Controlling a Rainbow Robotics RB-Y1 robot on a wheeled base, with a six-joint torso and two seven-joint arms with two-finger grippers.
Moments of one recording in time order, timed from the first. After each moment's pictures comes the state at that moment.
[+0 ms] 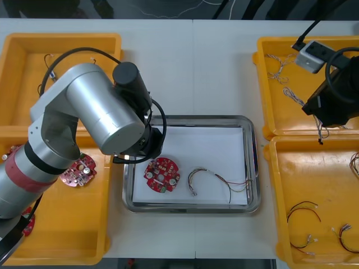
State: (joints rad) right arm -0.56 -0.80 -0.05 -2.13 -1.04 1.92 1.74; left arm -0.63 0.48 -0.53 -2.00 0.54 1.81 -0.79
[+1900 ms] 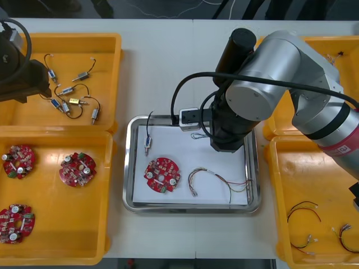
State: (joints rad) right arm -0.84 -0.55 0.63 -1.81 -0.78 1.70 2.15; left arm -0.68 0.81 0.00 -1.76 0.75 1.91 -0.94
